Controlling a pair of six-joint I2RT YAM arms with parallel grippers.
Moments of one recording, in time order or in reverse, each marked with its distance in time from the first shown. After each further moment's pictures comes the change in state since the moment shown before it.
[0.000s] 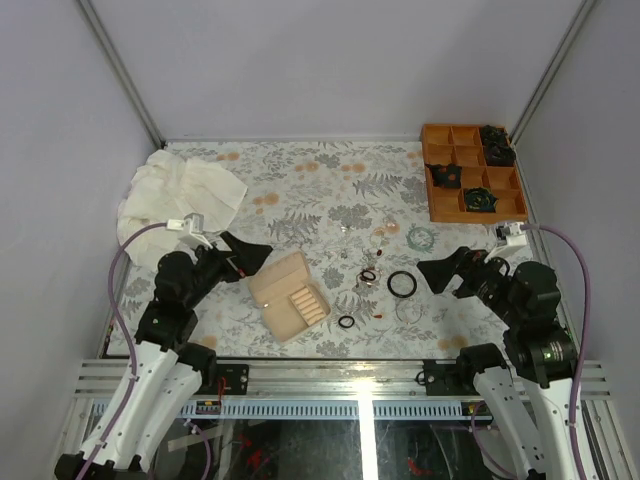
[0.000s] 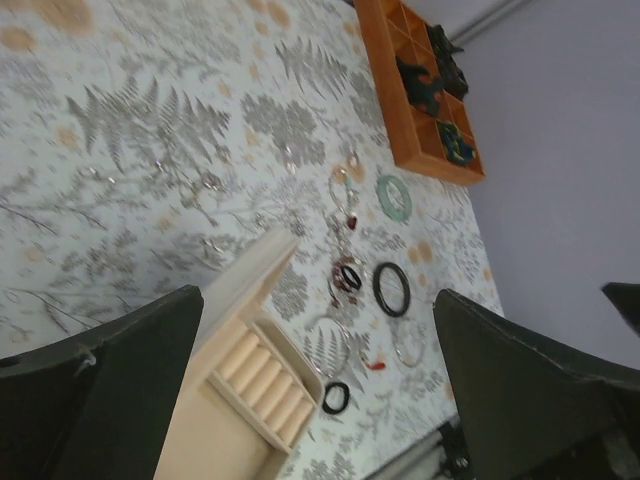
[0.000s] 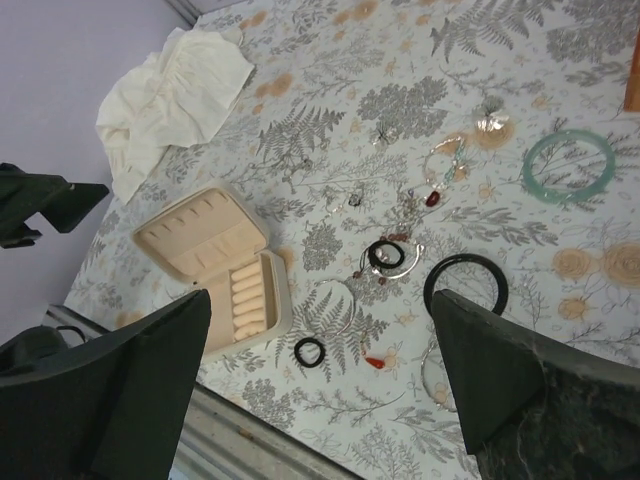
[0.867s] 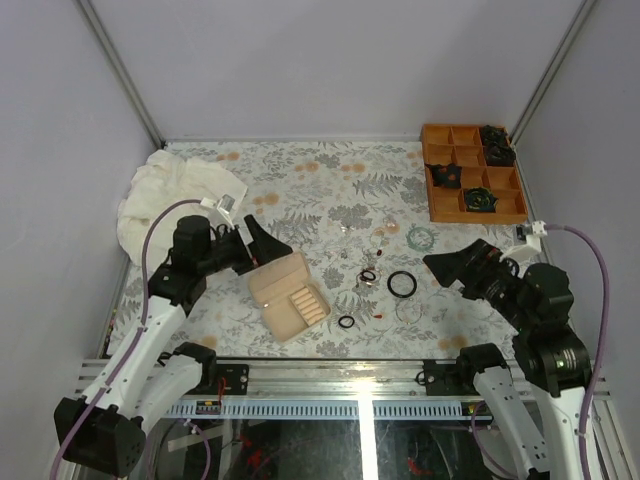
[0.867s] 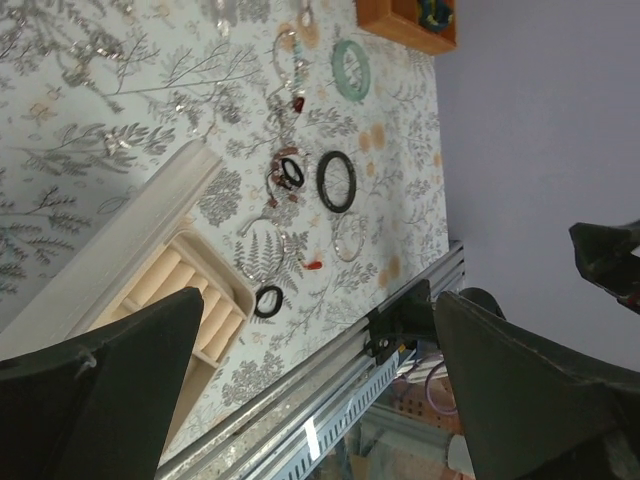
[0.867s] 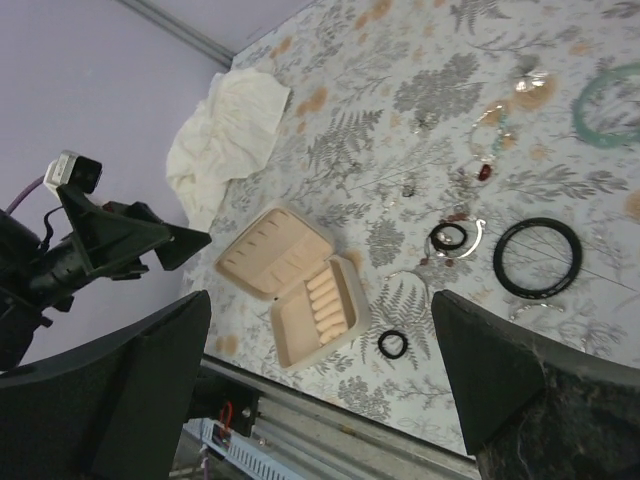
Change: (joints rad) left arm 0.000 0.333 0.189 -0.151 0.311 -0.071; right arm 0.002 -0.022 0.105 -0.148 0.074 0.268
